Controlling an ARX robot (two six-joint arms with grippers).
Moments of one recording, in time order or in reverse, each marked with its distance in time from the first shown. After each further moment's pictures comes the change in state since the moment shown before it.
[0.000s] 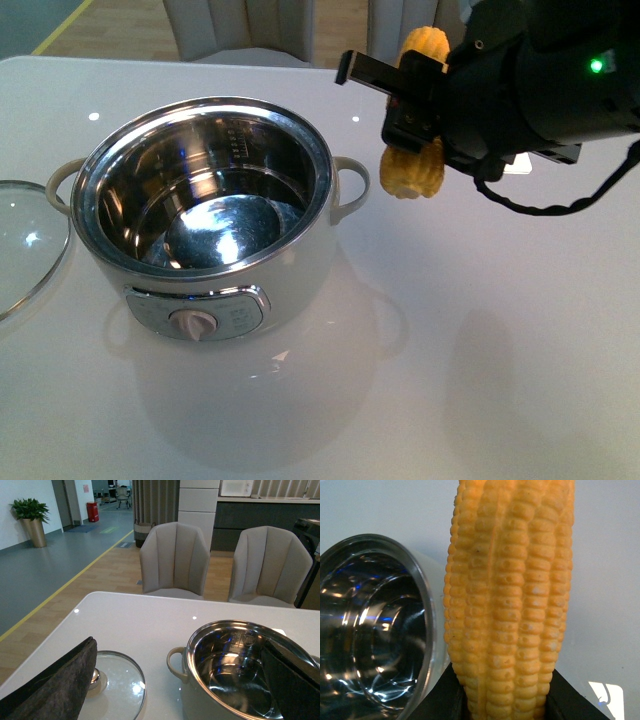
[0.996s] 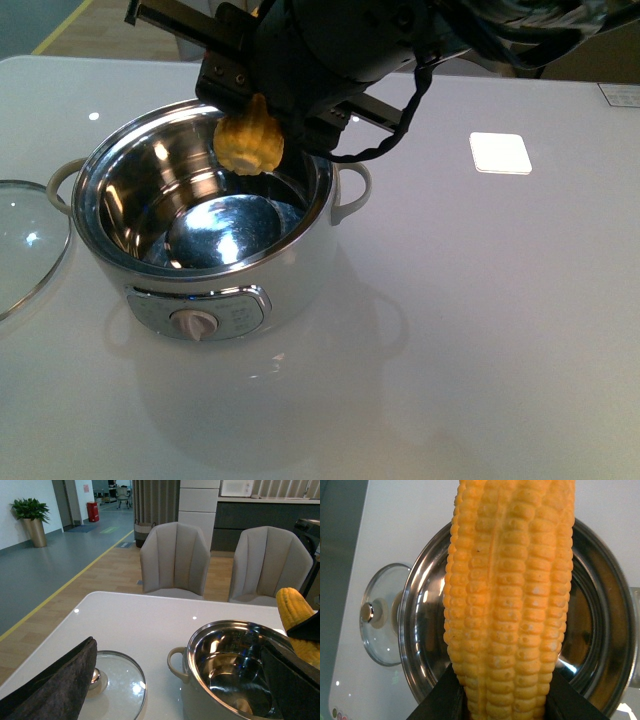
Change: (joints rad) left arm 0.000 0.000 0.000 0.000 0.000 0.000; right arm 0.191 0.144 0.304 -0.158 -0.069 0.127
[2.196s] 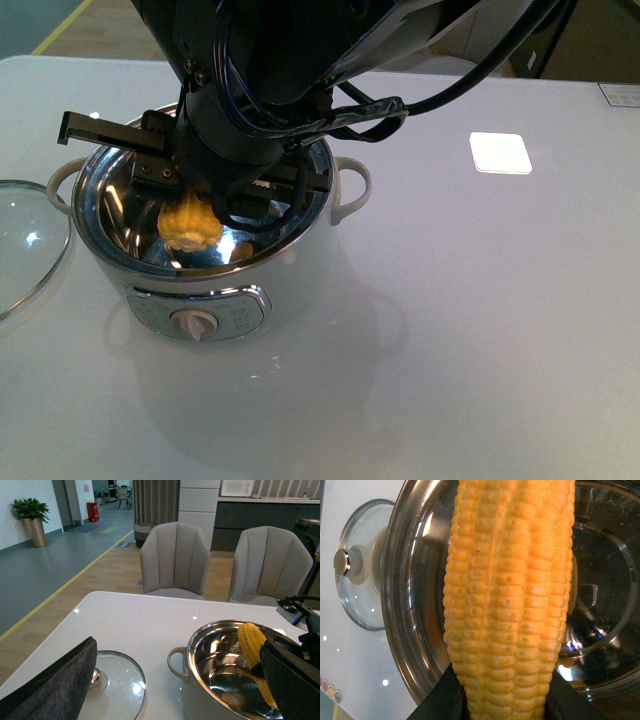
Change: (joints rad) left arm 0.000 0.000 0.000 0.000 0.000 0.000; right arm 0.089 0.205 0.184 -0.119 -0.042 -0.015
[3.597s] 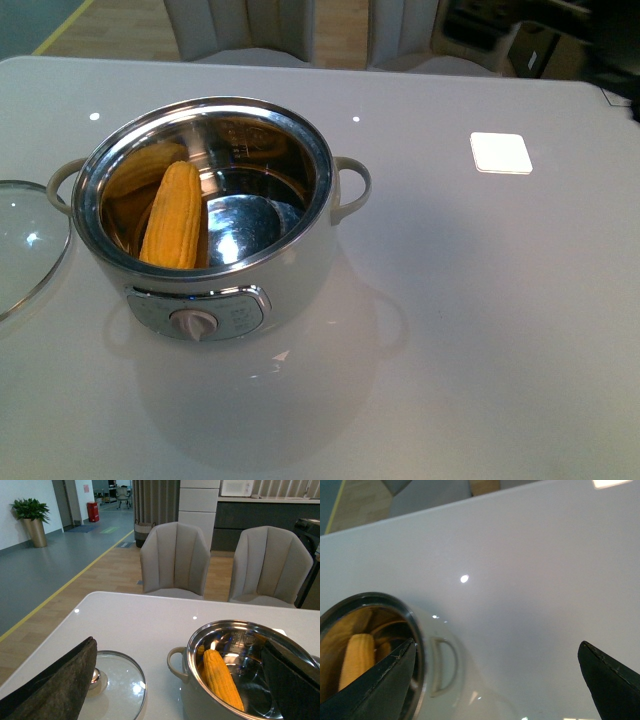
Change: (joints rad) left arm 0.000 0.000 0.000 0.000 0.000 0.000; right arm -0.340 -0.694 -0.655 0.225 0.336 -0.234
